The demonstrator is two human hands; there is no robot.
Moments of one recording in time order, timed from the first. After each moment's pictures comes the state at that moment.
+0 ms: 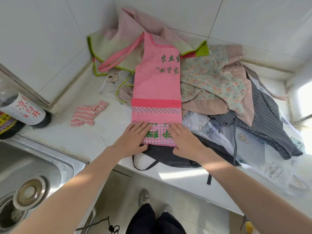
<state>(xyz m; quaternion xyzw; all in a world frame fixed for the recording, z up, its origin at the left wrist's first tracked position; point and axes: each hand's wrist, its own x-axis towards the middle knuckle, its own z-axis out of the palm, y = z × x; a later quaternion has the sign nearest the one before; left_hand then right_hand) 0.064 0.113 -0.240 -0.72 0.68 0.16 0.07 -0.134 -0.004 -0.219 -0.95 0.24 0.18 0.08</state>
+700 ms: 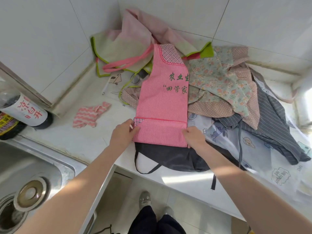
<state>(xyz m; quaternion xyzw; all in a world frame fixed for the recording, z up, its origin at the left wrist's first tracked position) 0.082 0.104 -0.229 -0.86 0.40 0.21 -0.23 -0.117 -0.026 -0.225 -0.75 0.55 0.03 0.37</state>
